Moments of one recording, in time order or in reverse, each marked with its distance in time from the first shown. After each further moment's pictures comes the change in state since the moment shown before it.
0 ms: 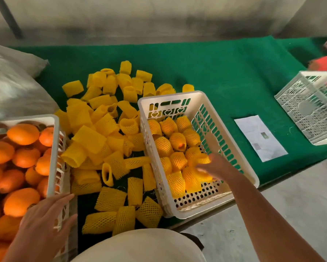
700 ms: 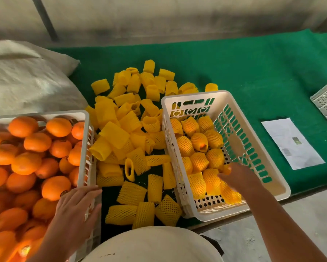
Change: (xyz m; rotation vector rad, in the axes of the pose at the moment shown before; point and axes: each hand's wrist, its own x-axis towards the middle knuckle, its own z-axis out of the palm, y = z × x) left_hand -0.011 0.038 -0.025 -0.049 0.023 0.028; right_hand -0.005 0.006 0.025 -0.415 0.150 -0.026
